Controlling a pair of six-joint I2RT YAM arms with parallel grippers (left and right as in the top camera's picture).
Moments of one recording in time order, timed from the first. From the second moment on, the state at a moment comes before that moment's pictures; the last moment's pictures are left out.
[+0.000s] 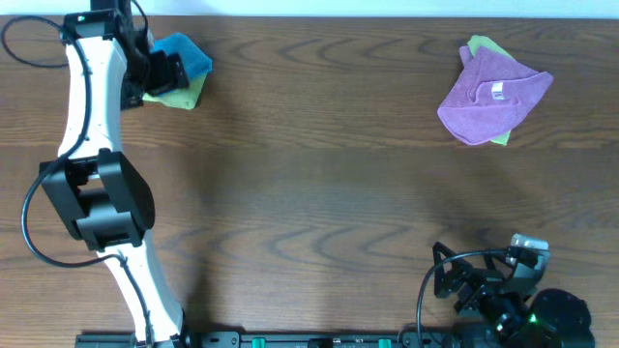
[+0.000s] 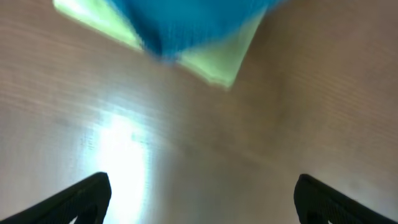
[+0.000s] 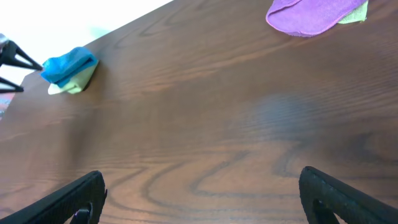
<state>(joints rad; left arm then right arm) 0.15 2.21 2.13 -1.35 0.15 -0.17 0.06 0.18 0.70 -1.05 -0.18 0.43</state>
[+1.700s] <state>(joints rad) 0.15 0.41 0.38 -0.68 0.15 -0.04 0.06 0.18 0.69 -1.05 -0.18 0.43</state>
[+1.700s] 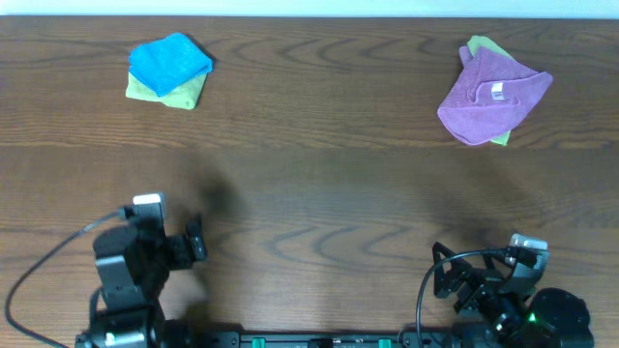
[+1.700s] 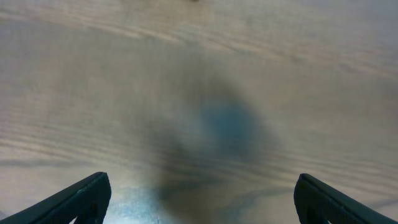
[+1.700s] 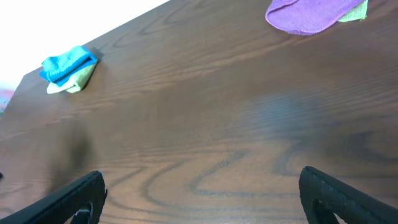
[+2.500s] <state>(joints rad) 0.06 0.01 0.16 -0.70 0.11 0.02 0.06 0.18 0.69 -1.05 -0.18 0.43</state>
